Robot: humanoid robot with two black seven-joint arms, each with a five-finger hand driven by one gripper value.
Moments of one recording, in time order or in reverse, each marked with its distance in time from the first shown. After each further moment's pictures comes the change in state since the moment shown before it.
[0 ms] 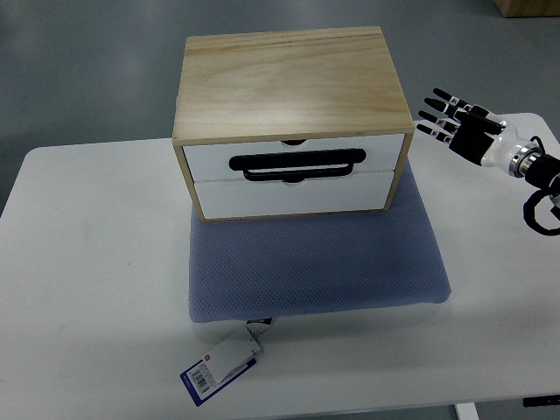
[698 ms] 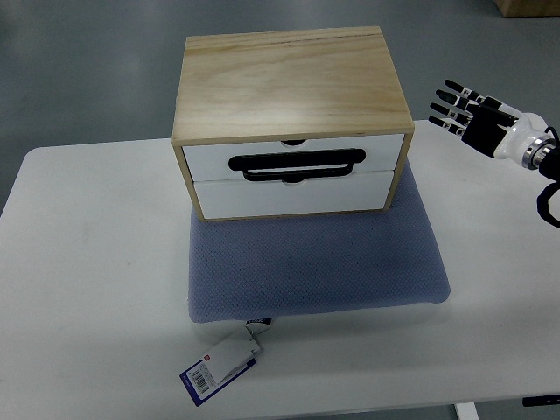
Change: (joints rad) left arm 0.008 0.000 0.000 -0.001 -0.002 -0.001 0.000; right arm 0.032 -0.054 -0.002 0.001 -0.019 0.009 0.008
